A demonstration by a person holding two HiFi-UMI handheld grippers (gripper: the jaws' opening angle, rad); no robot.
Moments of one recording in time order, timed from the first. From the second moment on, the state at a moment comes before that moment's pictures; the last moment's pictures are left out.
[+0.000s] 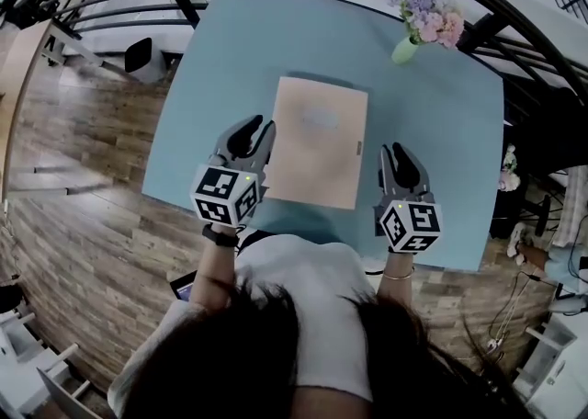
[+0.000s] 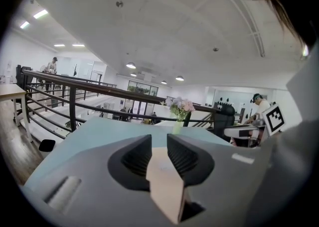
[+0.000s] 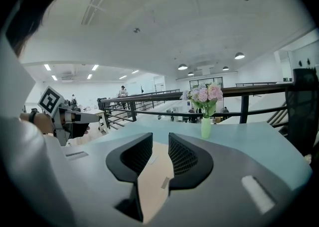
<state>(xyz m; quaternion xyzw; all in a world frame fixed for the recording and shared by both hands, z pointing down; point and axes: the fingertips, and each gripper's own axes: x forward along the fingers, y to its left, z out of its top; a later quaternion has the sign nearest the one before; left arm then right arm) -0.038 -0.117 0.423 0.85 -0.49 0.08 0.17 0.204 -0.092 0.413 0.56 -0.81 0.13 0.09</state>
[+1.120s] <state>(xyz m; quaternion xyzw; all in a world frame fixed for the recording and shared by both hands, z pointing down) -0.034 -0.123 0.485 0.85 -0.45 0.11 0.24 0.178 -0.101 0.463 0.53 -0.82 0.19 0.13</state>
